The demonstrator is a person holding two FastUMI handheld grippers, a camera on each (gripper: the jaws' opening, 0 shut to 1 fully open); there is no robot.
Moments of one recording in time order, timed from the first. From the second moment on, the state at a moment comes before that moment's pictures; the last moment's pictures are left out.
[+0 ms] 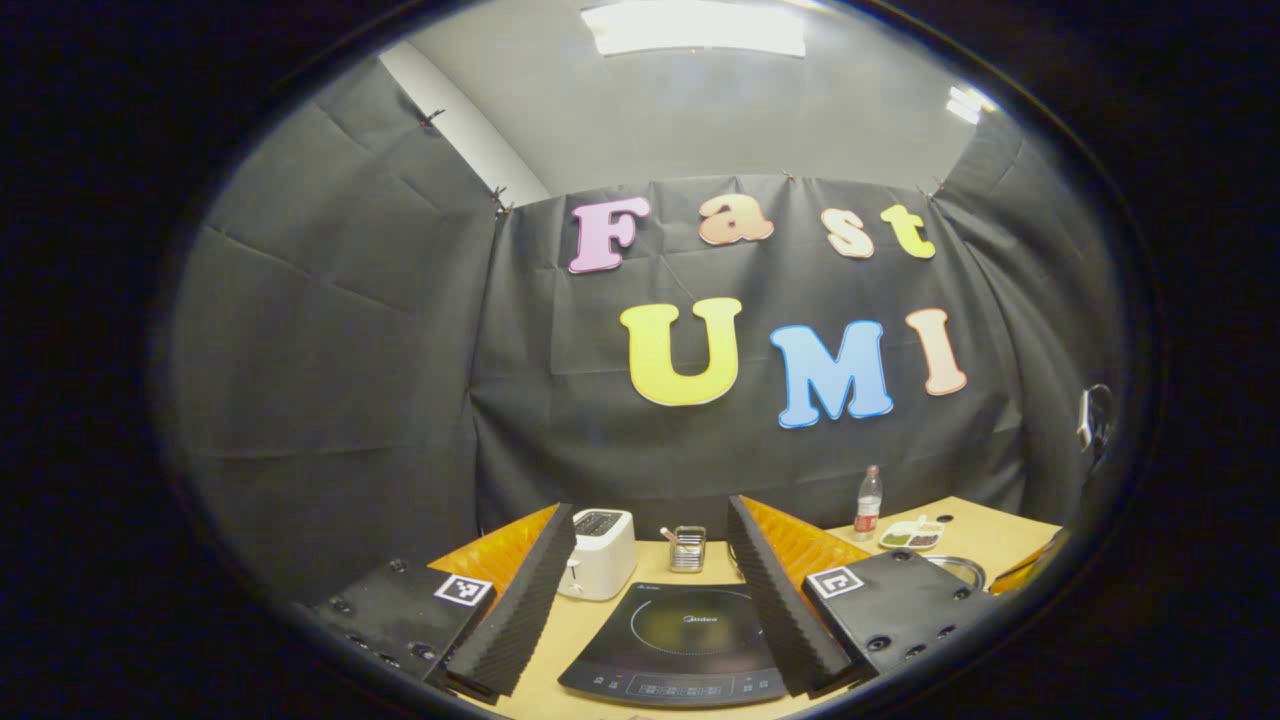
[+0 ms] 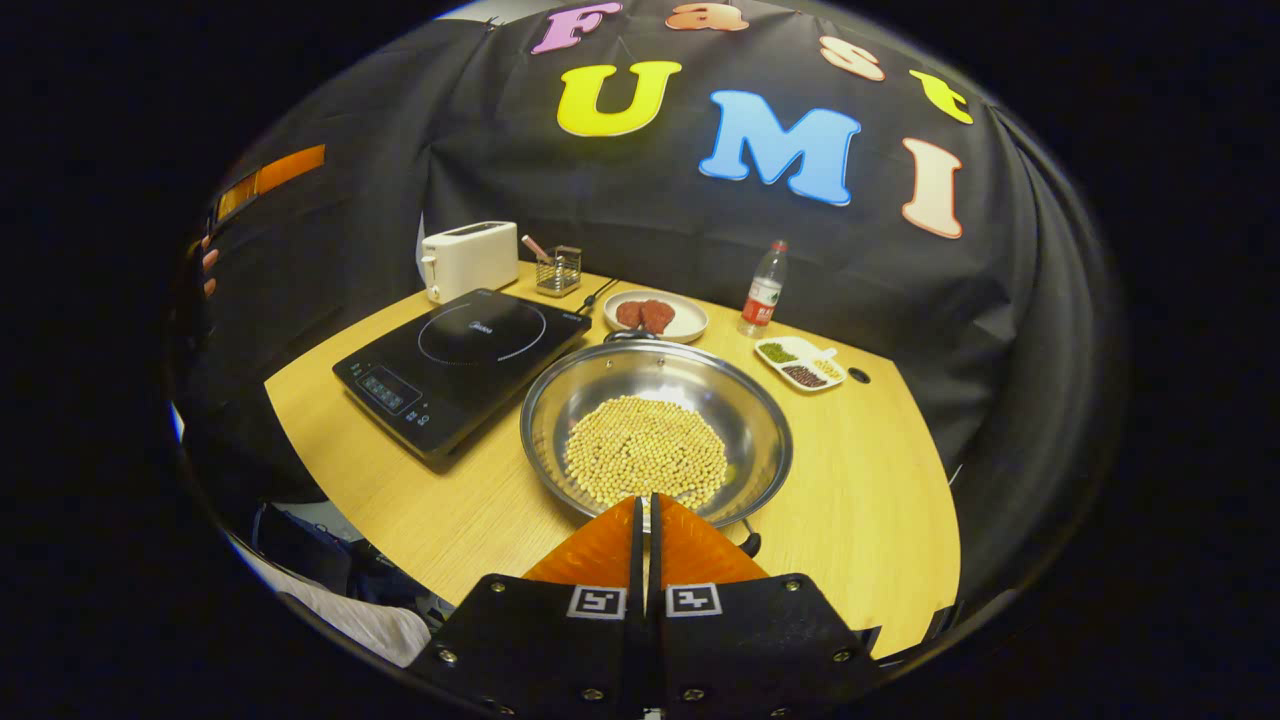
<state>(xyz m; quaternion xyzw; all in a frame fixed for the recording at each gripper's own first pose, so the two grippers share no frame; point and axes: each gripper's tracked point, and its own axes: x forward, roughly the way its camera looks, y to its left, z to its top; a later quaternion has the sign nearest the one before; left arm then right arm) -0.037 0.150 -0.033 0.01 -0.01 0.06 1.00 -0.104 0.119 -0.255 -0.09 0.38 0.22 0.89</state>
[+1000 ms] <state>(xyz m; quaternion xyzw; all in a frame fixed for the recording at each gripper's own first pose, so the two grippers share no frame) 0.040 0.058 -0.059 0.01 0.03 0.04 1.00 -0.087 0.072 -0.335 -0.06 0.48 0.24 0.84</state>
